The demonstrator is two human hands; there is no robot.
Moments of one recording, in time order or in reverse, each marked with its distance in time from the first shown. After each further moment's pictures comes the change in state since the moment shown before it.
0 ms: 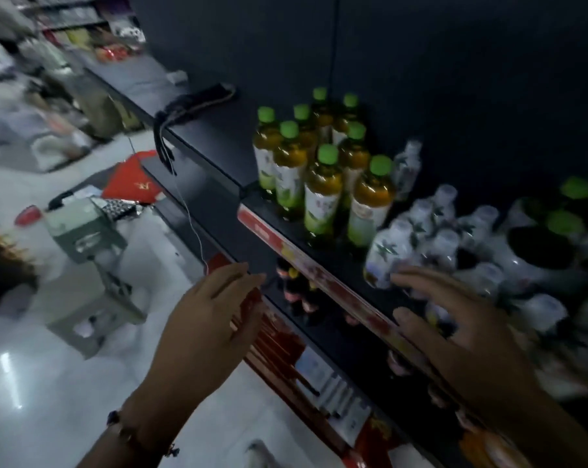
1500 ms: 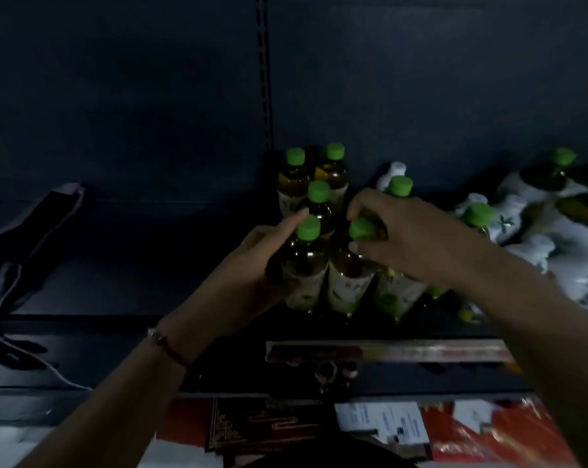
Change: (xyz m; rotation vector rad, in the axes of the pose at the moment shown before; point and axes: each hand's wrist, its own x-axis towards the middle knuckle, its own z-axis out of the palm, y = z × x) left_hand 0.396 -0.198 0.063 -0.738 -0.809 0.600; right_hand 0.304 -0.117 0.118 -0.468 0.151 0.446
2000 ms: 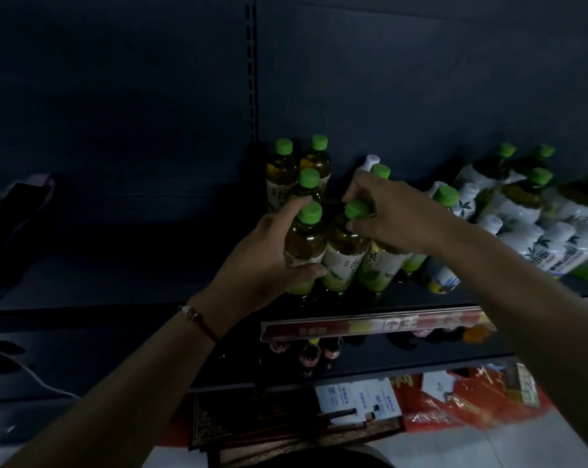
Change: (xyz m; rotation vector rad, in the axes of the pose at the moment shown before) left_hand -0.023 0.034 0.012 0.116 0.116 0.090; right_hand -0.008 -0.013 0.001 -0.005 0.047 0.138
